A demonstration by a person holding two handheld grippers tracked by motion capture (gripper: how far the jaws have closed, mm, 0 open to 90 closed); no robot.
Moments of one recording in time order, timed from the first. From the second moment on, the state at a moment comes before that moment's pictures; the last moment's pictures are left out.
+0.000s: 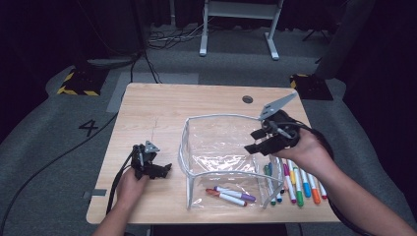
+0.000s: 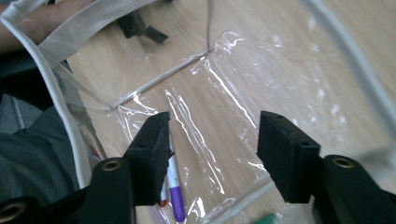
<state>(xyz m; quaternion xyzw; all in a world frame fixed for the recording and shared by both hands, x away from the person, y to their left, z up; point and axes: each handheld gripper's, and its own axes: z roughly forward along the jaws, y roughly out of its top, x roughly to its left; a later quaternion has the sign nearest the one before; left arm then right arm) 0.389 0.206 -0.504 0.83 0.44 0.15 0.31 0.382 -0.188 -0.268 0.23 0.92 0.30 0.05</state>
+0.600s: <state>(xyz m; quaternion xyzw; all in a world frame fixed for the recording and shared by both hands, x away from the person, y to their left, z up) 0.388 0.205 -0.505 0.83 0.44 0.15 0.31 0.369 -0.340 -0.285 0.40 0.85 0.33 0.11</state>
